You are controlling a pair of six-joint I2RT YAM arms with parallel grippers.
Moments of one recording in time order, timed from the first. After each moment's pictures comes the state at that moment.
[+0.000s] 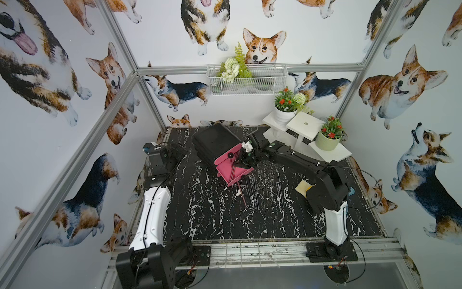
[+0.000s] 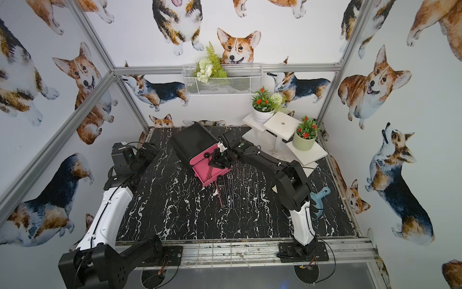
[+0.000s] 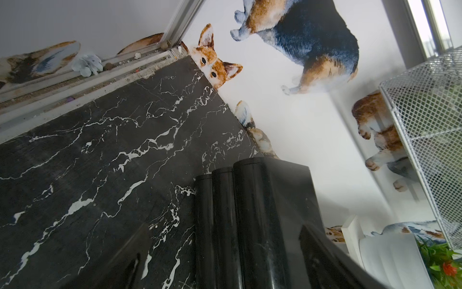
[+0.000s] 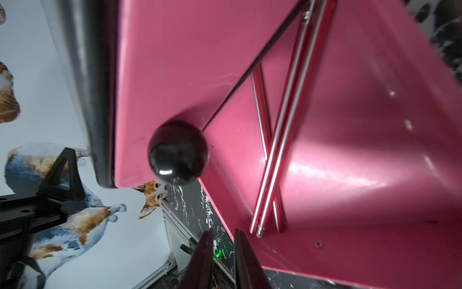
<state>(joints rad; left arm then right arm) 0.18 1.09 0.89 -0.27 0.07 -0.80 0.77 1.97 1.66 -0.57 -0.44 0.90</state>
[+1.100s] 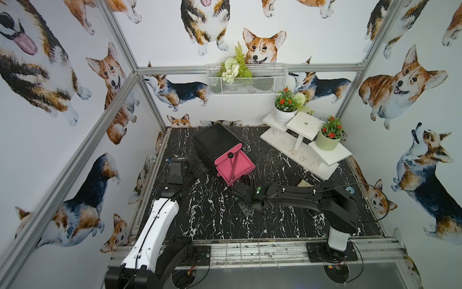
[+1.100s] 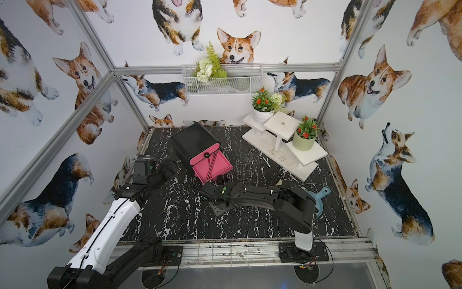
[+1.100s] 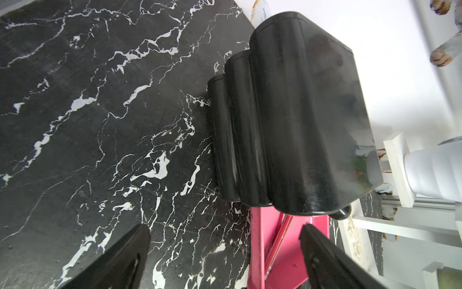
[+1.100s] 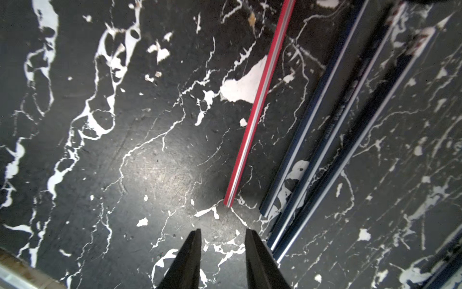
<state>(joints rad) -0.10 0.98 0.78 -0.50 -0.05 -0.83 1.20 1.85 1.26 -0.69 0.18 0.51</state>
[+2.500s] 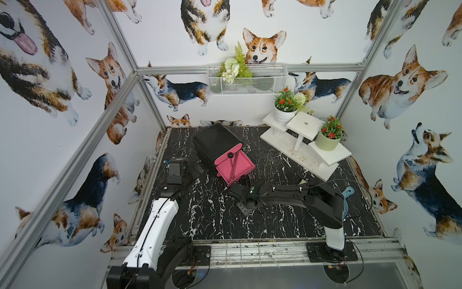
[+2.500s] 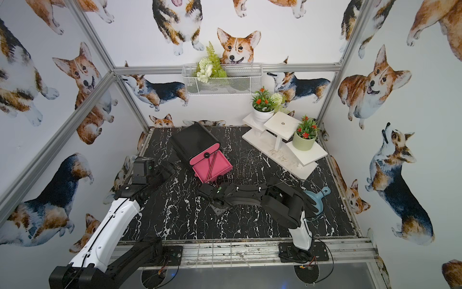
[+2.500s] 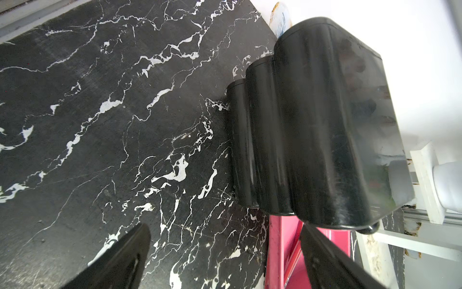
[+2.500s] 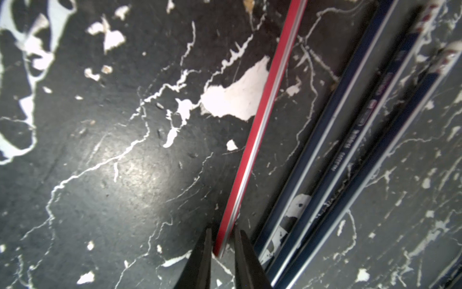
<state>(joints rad) -0.06 0.98 0.77 -0.51 -0.07 -0.81 1.18 1.97 1.31 -0.69 0.23 0.44</state>
